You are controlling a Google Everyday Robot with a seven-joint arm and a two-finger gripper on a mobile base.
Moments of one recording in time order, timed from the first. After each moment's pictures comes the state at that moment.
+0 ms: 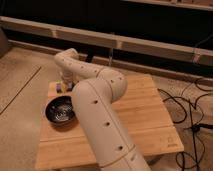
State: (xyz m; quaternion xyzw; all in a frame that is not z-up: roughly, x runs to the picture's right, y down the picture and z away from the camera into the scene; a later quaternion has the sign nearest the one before) arm -0.212 -0.044 0.978 -0.26 0.07 0.44 0.86
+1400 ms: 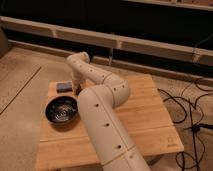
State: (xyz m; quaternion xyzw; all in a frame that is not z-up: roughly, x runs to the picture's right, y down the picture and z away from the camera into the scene) arm -0.181 0.000 1.013 -0.32 0.12 0.53 0.78
